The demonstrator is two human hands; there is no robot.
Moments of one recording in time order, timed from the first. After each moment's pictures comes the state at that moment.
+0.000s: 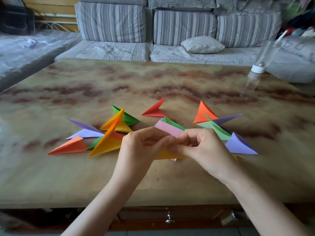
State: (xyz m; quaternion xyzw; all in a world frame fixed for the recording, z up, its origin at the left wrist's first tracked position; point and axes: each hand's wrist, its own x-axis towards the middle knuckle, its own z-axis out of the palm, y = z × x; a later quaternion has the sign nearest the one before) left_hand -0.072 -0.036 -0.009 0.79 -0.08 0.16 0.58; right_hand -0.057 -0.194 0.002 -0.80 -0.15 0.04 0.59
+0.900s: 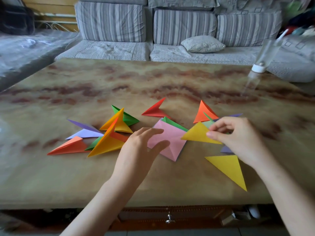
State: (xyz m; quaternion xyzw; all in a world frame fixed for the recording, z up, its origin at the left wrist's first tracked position) left_hand -0.060 -0.030 -0.027 0.91 -0.06 0.14 0.39; right_hand -0.033 -0.255 0.007 -0.90 -0.03 -0.11 0.43
